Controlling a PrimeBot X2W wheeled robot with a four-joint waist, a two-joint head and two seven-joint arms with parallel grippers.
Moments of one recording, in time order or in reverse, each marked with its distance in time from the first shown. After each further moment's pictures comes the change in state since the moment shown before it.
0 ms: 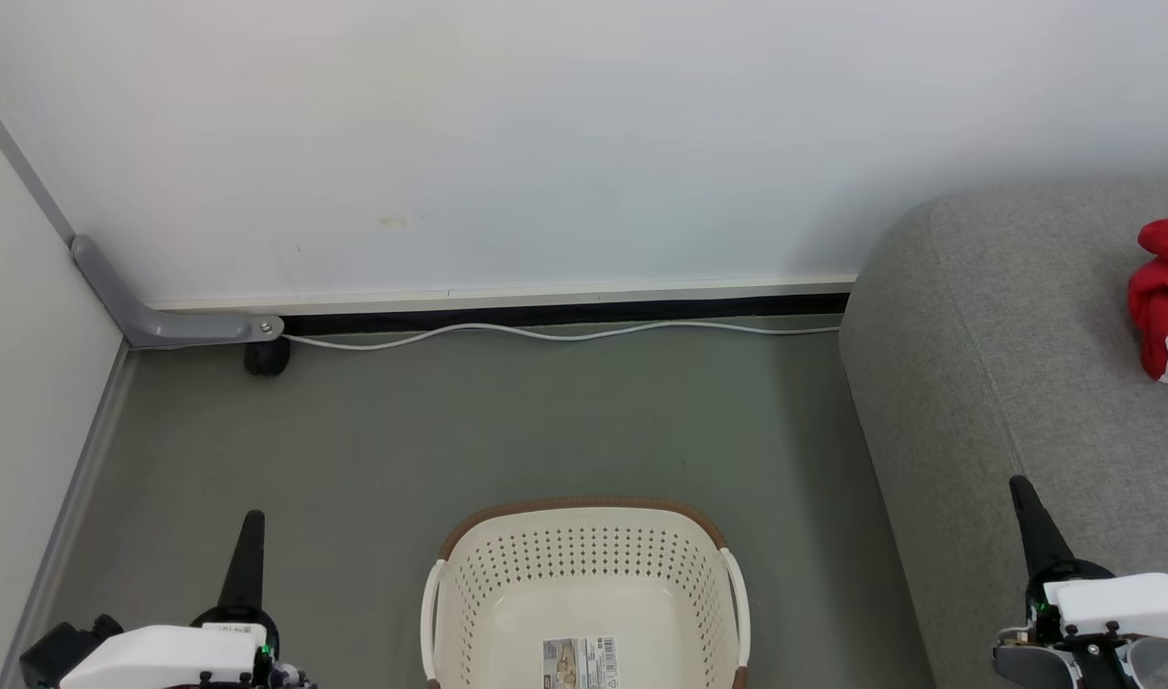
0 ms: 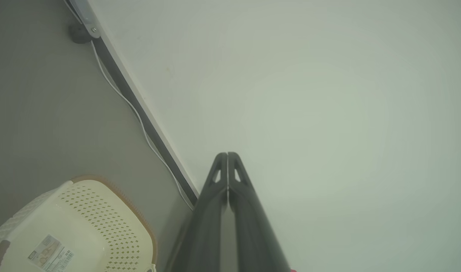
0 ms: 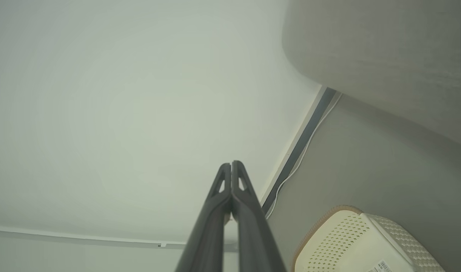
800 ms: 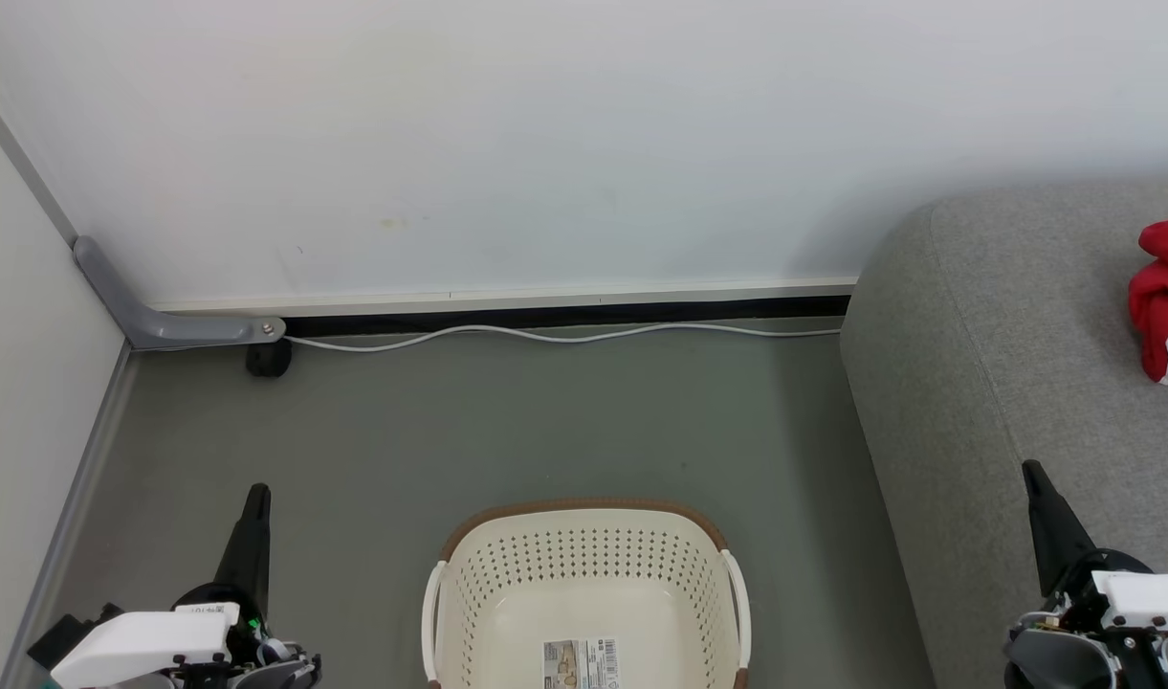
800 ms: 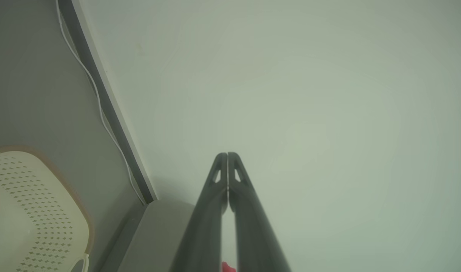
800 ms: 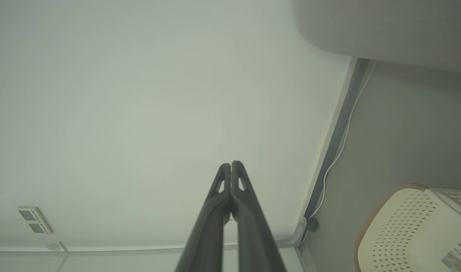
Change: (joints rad) left arm -0.021 0.005 -0.008 -0.027 -0.269 -0.007 0.068; right arm 0.007 0.003 -0.034 -0.044 0.273 0.000 0.068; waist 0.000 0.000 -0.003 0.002
